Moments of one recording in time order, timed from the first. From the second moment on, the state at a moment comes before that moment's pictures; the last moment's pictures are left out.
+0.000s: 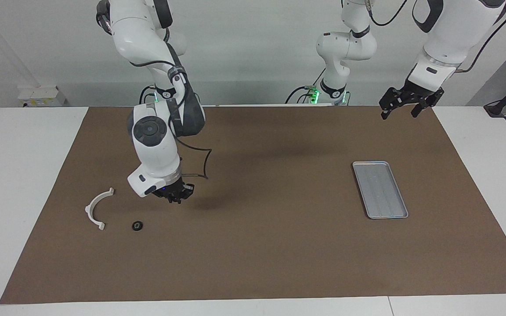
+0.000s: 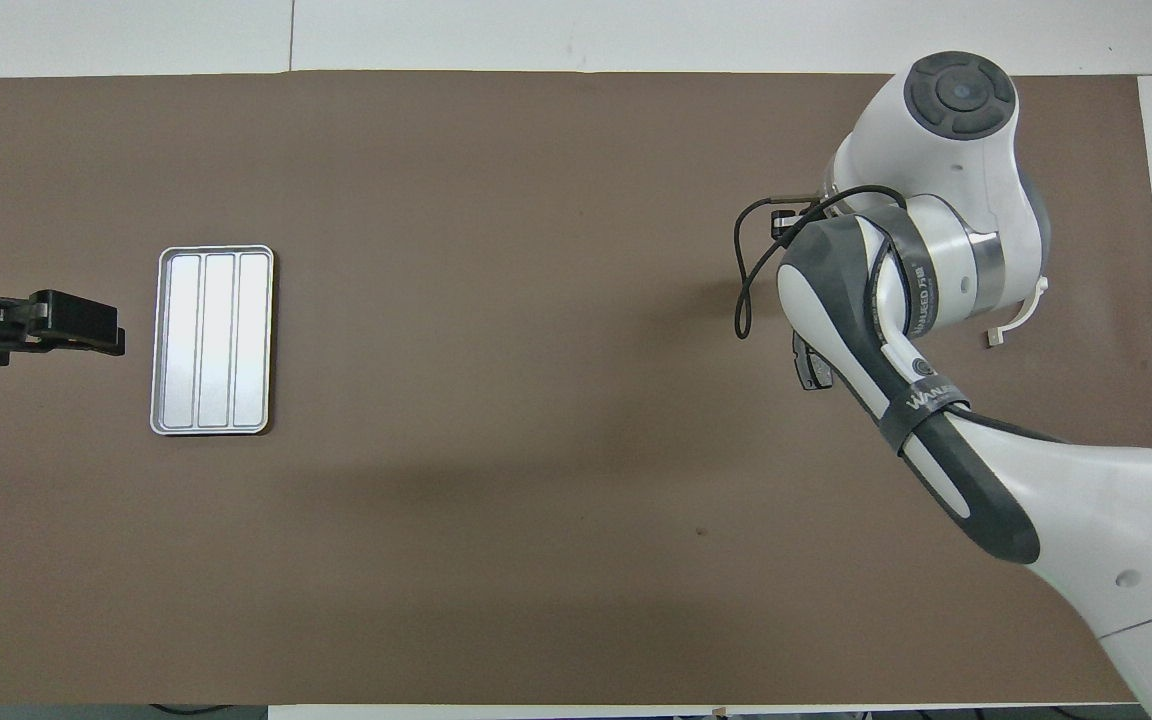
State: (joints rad) left arm -0.20 -0.08 0.11 -1.68 0.00 1.58 -0.10; right arm 0.11 0.47 0.08 -1.57 -0.11 2.04 0.30
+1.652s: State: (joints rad) left arm -0.20 -0.08 0.11 -1.68 0.00 1.58 -0.10; right arm 0.02 0.45 0.09 -1.69 -0.11 2.30 0.21
